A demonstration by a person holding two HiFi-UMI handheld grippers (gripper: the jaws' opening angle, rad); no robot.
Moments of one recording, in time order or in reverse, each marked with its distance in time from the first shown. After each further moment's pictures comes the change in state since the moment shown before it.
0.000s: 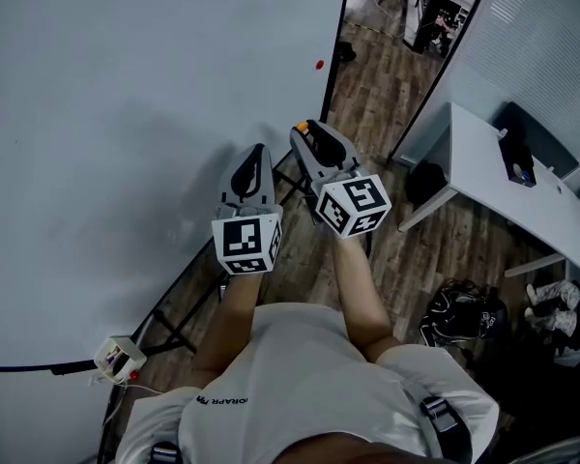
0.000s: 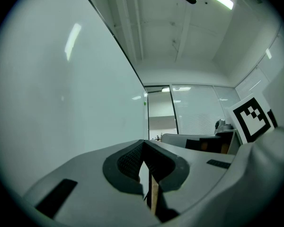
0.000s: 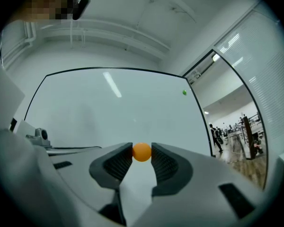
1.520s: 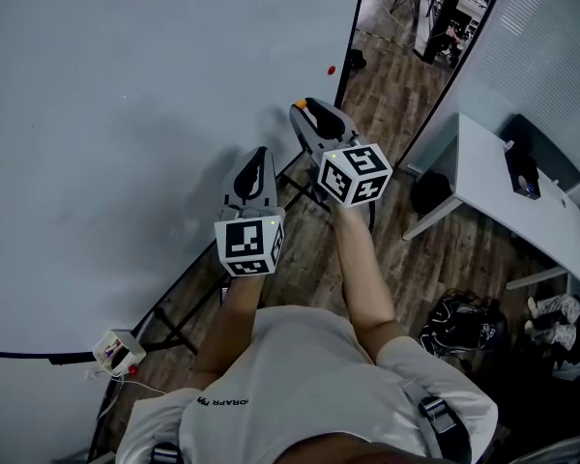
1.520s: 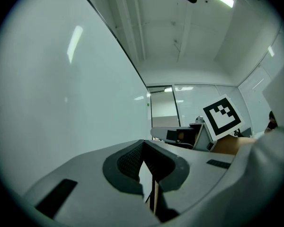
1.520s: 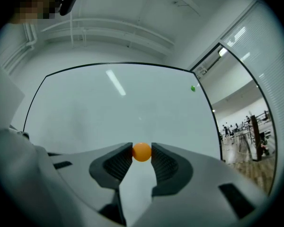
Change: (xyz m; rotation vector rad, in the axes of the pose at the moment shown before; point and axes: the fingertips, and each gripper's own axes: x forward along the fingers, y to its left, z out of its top) left arm -0.011 0.010 0.006 0.000 -0.001 0.036; right arm 0.047 -0.006 0.014 -0.006 0.034 0.068
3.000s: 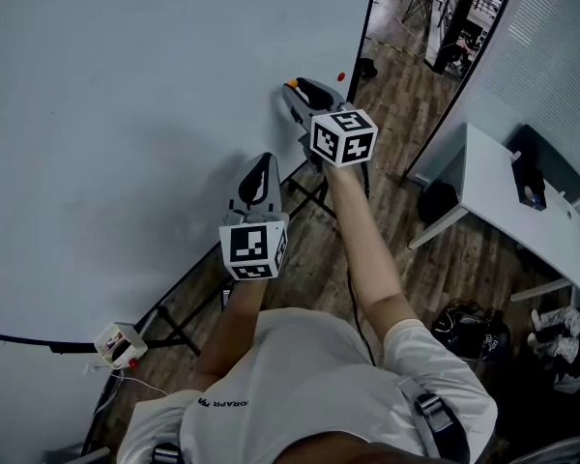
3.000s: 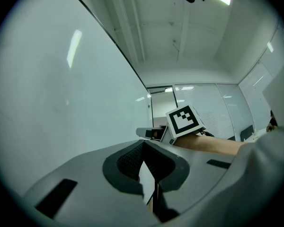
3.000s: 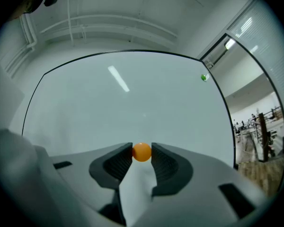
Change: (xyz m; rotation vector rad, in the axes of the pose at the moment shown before) left arm -0.016 0.000 0.007 0.027 -0.009 0.024; right arm 0.065 -0.012 0.000 0.000 0.047 0.067
